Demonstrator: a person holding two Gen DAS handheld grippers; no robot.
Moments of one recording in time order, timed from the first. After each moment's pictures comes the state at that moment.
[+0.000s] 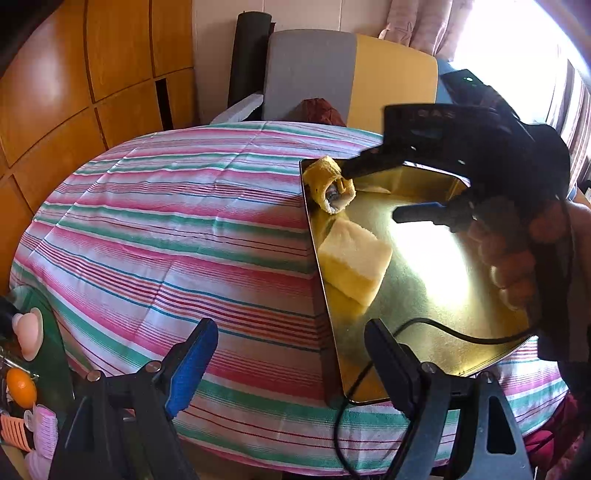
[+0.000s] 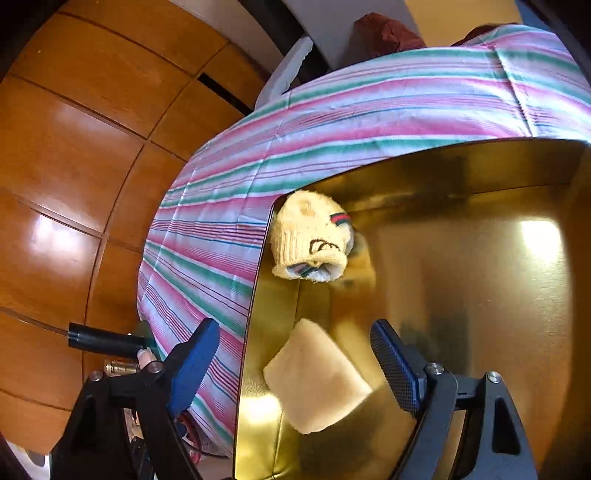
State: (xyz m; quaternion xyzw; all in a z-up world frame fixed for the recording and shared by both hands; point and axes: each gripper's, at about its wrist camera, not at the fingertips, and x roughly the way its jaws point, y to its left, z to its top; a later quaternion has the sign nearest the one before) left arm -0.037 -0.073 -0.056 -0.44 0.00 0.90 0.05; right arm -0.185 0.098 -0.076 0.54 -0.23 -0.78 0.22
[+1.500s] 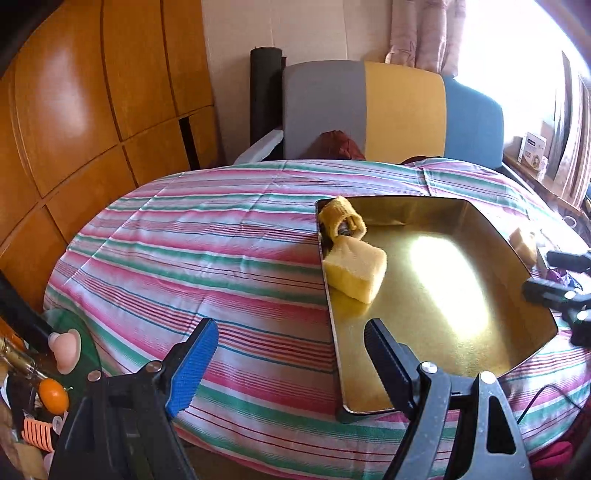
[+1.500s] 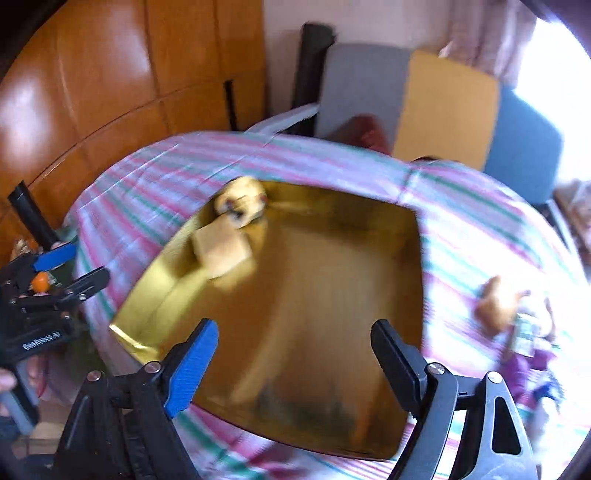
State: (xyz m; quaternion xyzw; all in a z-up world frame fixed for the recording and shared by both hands) left arm -0.021 -0.059 -0.027 -0.38 0.04 0.92 0.00; right arm -0.033 0.158 -0.014 0.41 0.06 -0.90 0.13
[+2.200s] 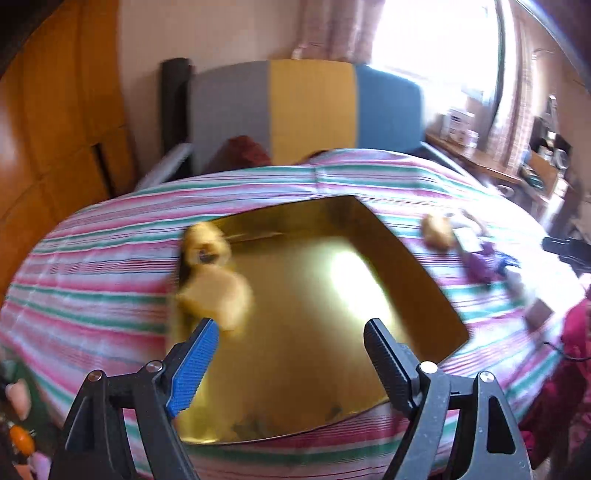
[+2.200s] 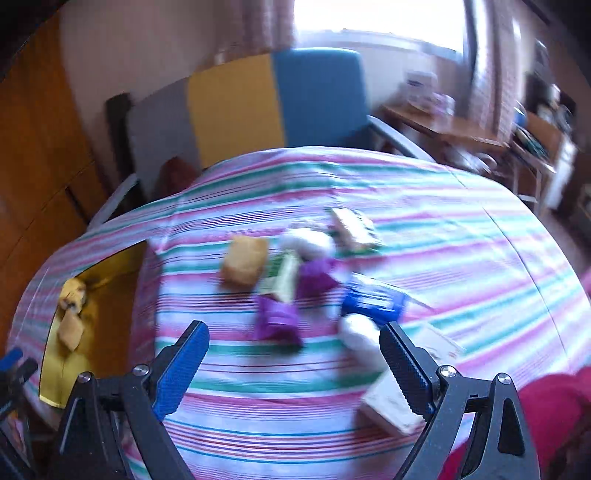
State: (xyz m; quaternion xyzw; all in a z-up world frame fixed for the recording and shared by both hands) left arm -0.028 0.055 -0.008 -0.39 0.06 0.90 0.17; right arm 0.036 0.426 0.009 0.38 -0.14 -0.90 -0.14
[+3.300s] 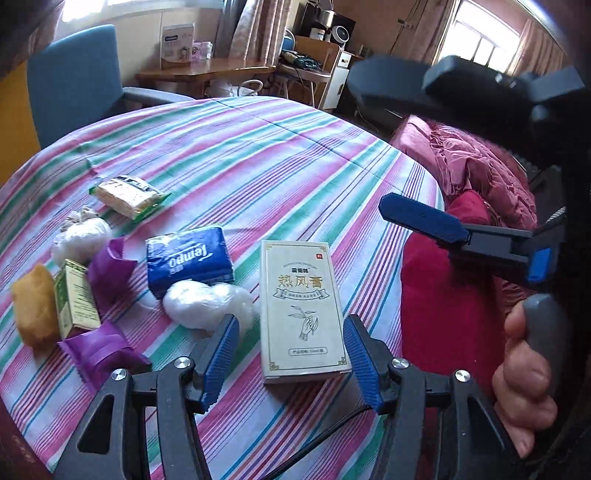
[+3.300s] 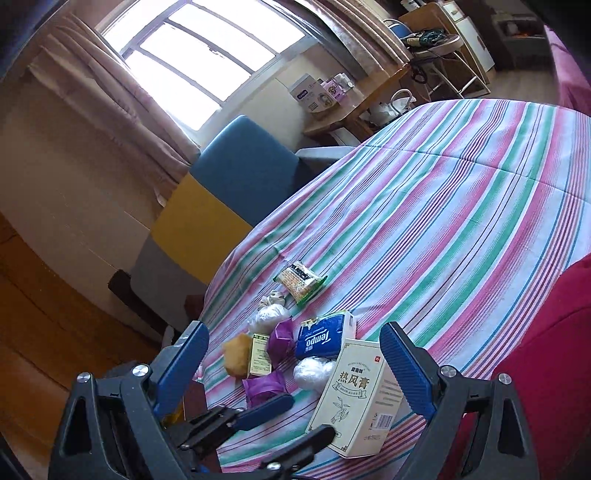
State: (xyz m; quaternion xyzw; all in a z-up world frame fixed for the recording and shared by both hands) left arm 0.018 0.446 -0.059 -0.44 0.21 0.68 0.56; right arm 0.124 0.551 -0.015 0.19 -0.44 -0.87 -0.14
